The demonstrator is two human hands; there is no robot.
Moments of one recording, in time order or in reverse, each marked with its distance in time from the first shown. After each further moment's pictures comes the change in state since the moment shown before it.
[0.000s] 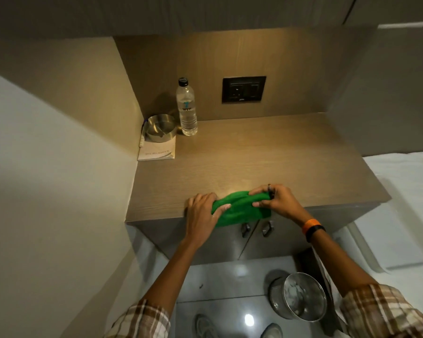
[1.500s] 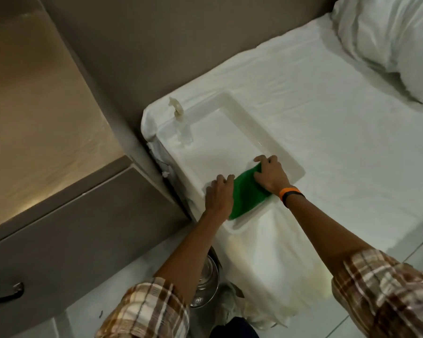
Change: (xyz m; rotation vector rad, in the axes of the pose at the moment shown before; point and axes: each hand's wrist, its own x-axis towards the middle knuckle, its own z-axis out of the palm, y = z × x) left_hand 0.015 0.415 0.586 0.106 -0.739 0.216; right_hand -0.130 0.567 -0.322 -0.311 0.366 0.693
